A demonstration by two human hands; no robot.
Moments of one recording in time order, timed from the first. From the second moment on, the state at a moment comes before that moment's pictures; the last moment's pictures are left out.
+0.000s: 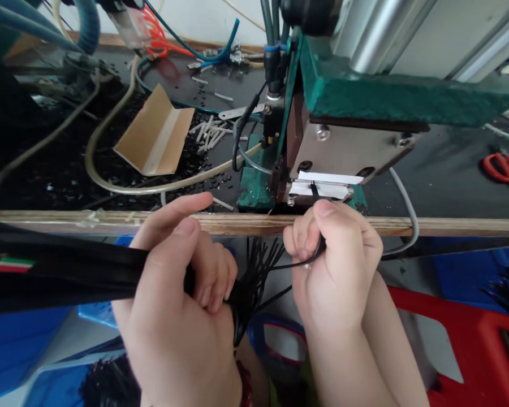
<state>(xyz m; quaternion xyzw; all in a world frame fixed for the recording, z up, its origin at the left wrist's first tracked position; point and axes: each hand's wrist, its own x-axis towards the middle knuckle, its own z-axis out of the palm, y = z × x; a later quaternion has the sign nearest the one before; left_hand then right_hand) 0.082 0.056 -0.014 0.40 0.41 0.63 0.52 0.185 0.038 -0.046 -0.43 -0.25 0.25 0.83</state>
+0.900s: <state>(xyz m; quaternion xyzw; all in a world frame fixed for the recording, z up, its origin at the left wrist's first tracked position) 0.069 0.050 -0.003 0.42 0.47 0.50 0.59 0.192 0.019 -0.035 -0.42 -0.63 0.17 0.63</state>
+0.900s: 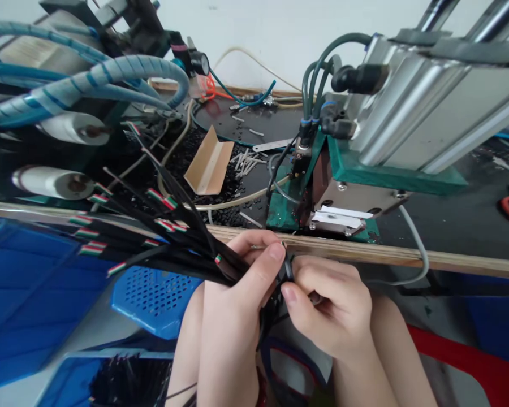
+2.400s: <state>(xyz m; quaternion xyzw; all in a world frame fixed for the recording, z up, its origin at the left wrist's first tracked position) 0.064 0.062 -0.024 0.38 0.33 0.57 0.64 0.177 0.021 -0.047 -0.45 -0.27 0.22 0.82</state>
